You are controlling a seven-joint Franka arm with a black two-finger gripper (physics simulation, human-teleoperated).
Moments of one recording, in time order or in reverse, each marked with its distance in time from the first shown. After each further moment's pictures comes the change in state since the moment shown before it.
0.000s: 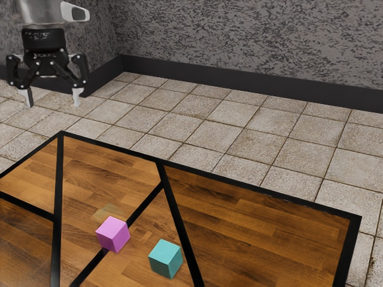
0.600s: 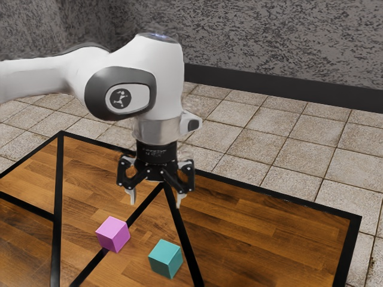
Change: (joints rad) arm -0.514 0.040 -0.010 -0.481 0.006 0.538 -0.306
